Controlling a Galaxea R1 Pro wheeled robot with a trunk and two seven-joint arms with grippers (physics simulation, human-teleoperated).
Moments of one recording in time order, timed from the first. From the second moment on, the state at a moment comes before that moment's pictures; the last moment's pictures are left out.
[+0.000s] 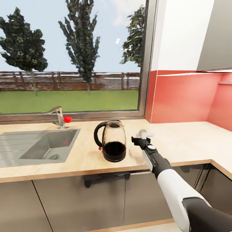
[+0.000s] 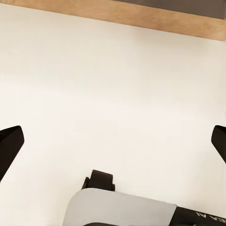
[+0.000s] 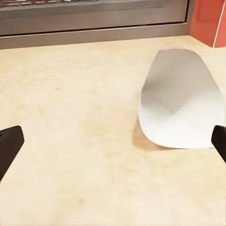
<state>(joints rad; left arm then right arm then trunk) 0.01 -0.01 0.21 -0.40 0.07 -0.14 0.00 -0.92 0.12 0.02 -0.58 -0.01 0.11 -0.06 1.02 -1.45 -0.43</state>
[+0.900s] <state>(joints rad) 0.01 -0.01 0.21 -0.40 0.07 -0.14 0.00 -0.92 0.12 0.02 -0.52 -0.01 0.07 -0.06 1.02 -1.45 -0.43</state>
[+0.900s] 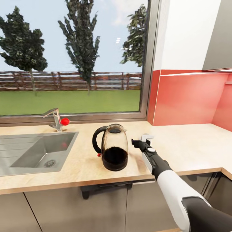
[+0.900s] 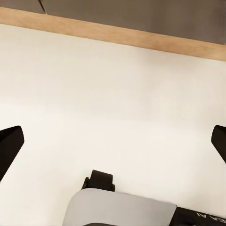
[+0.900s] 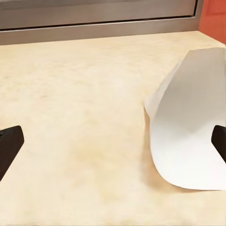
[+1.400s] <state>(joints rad) 0.01 -0.01 0.21 -0.40 0.07 -0.14 0.00 -0.92 0.12 0.02 -0.49 -0.01 0.04 -0.06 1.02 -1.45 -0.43</state>
